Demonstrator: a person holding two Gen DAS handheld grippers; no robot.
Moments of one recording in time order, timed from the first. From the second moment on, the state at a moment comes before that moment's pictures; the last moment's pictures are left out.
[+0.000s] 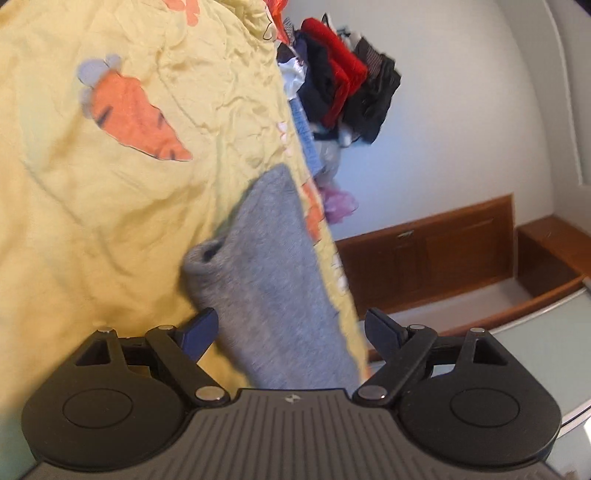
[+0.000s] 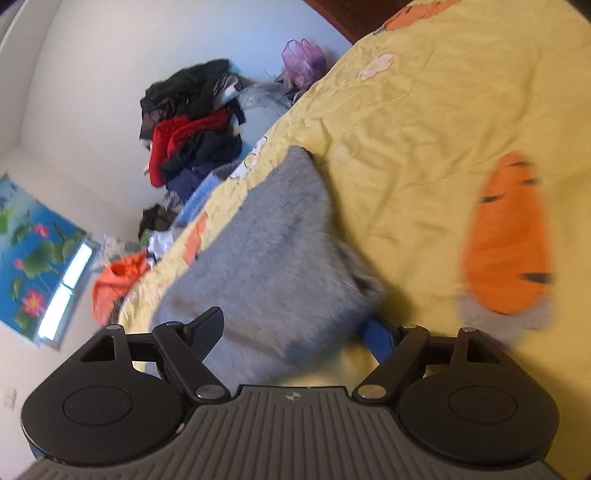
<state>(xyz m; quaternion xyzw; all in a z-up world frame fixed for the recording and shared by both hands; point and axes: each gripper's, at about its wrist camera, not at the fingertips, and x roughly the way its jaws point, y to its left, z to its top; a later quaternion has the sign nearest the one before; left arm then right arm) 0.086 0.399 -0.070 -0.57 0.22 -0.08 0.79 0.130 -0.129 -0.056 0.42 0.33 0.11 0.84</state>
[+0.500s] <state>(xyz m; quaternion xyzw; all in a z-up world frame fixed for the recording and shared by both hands) 0.076 0.391 -0.066 -0.57 0.23 -0.02 0.79 0.150 -0.121 -0.059 0.43 0.32 0.10 0.84</state>
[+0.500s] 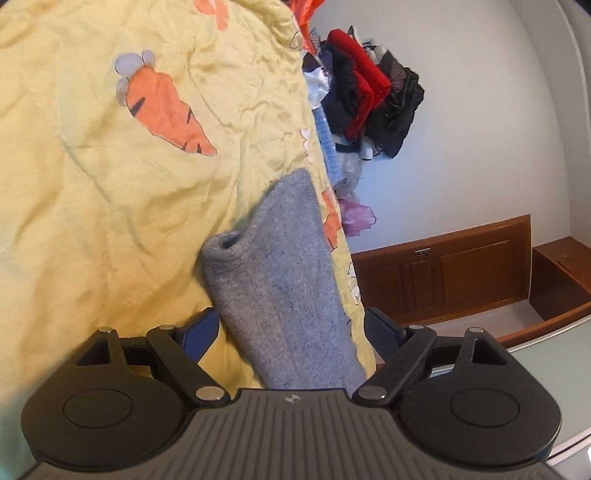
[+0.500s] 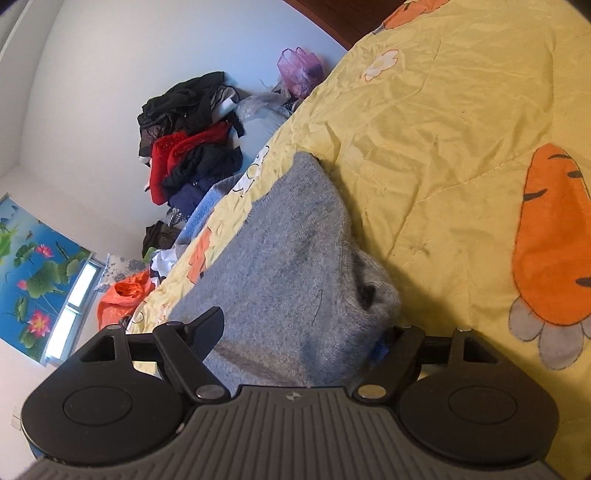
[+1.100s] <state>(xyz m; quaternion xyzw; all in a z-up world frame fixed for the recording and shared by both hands) 0.113 0.379 -0.062 -0.53 0.26 0.01 0.81 0.157 -0.120 -0.061 0.45 0.32 0.10 0.83</state>
